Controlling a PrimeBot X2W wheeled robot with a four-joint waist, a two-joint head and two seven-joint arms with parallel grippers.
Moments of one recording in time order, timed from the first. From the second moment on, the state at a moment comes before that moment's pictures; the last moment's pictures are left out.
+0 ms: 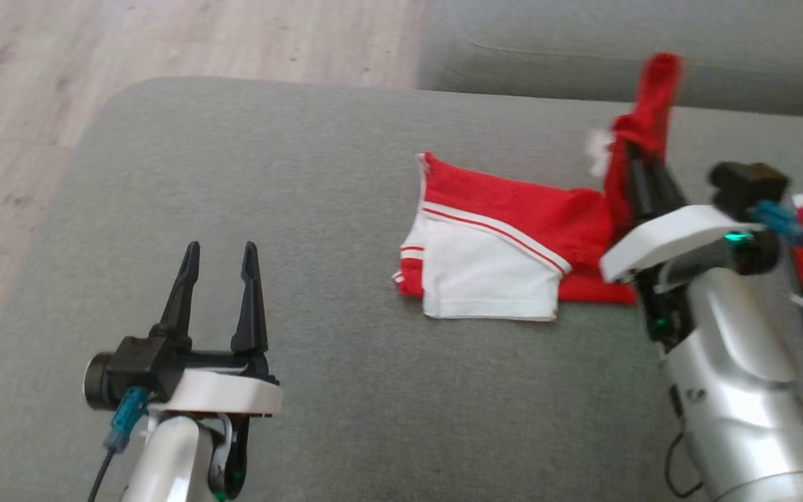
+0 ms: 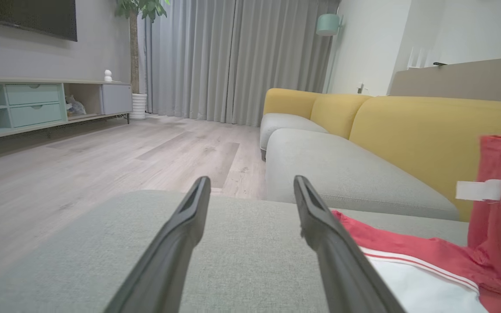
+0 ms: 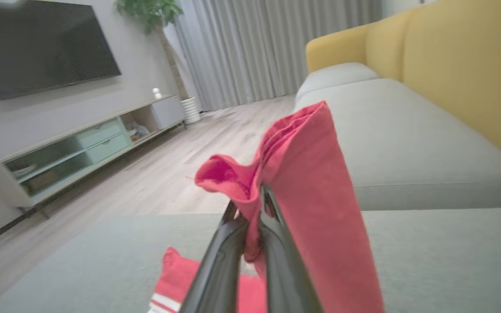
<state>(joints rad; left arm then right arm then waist) -0.18 0.05 -0.17 0.28 -0.23 -0.04 -0.25 -0.56 -0.06 0.09 0.68 0.30 0.13 -0.14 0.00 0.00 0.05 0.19</state>
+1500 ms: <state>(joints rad) -0.21 0.05 -0.20 0.28 -0.24 -0.02 -0.25 -0.68 -0.07 0.47 0.92 0.49 0.13 -0.25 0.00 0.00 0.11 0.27</state>
